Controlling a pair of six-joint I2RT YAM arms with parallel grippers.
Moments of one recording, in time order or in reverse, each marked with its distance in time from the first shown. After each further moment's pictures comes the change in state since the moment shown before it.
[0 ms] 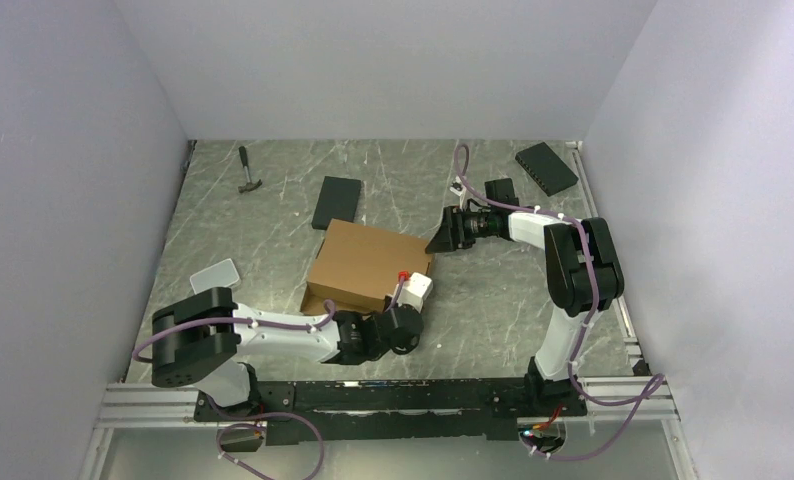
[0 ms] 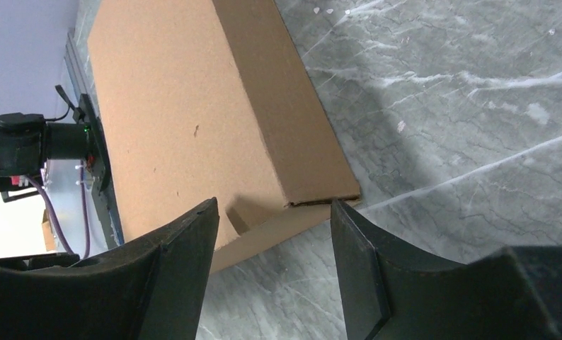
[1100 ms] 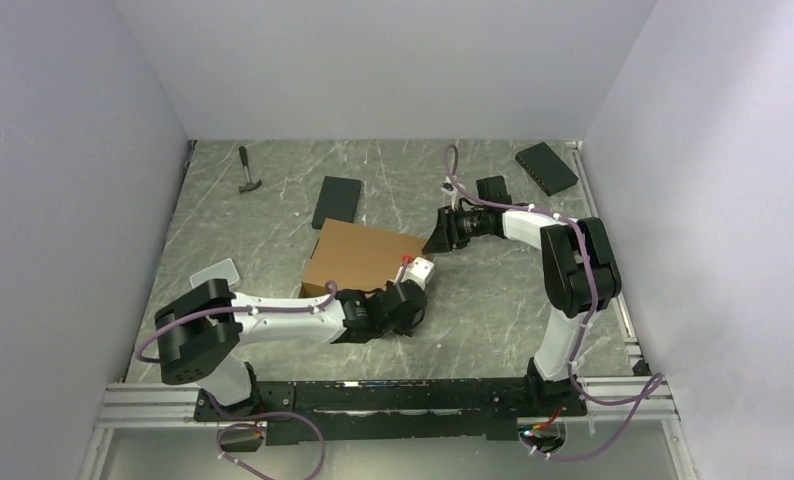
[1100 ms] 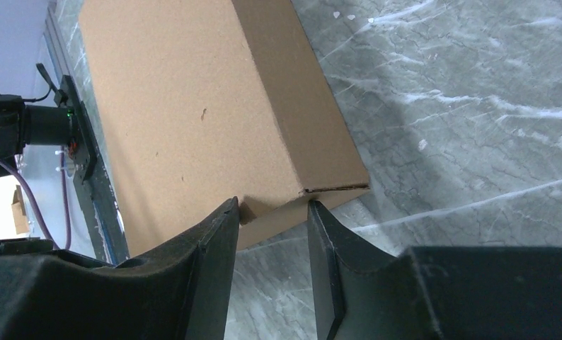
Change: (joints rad) left arm 0.104 0.023 0.121 -0.184 0.131 0.031; right arm 0.053 0.002 0.035 -0.053 0.033 -0.065
